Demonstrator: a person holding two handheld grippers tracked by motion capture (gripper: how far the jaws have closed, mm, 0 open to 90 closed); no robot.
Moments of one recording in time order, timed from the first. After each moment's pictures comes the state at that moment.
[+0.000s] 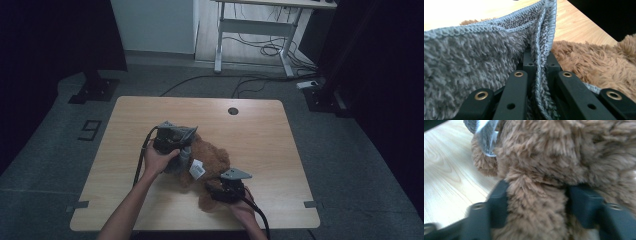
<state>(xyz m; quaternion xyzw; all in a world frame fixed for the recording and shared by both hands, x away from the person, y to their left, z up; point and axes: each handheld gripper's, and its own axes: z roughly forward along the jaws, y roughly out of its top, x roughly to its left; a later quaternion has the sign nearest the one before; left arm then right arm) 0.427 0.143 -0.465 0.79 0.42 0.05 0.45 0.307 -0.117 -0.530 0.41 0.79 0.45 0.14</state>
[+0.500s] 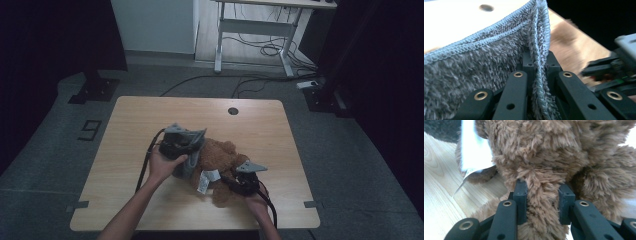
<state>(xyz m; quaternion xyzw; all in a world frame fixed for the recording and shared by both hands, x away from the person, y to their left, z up) 0.394 0.091 -0.423 0.81 0.35 0.06 0.47 0.331 -0.167 -0.530 0.40 0.79 0.45 0.13</state>
